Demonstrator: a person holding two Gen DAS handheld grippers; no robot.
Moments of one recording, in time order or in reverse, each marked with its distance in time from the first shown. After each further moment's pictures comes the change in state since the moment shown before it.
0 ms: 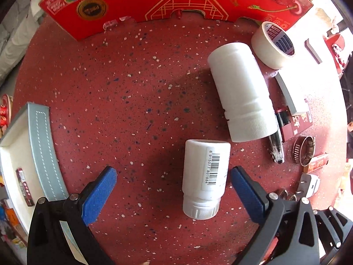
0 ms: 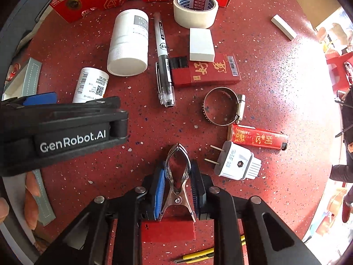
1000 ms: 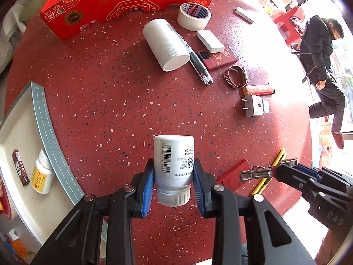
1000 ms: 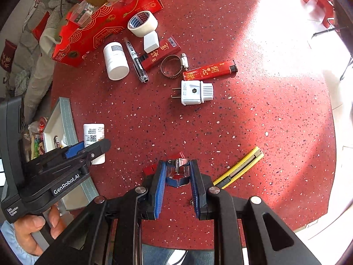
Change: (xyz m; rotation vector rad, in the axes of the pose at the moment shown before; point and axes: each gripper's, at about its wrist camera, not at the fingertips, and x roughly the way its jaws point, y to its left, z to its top) left arm -0.093 -0.041 -0.179 0.226 0.004 -0.149; right arm -0.046 -0.095 -0.105 0.368 -0.029 0.276
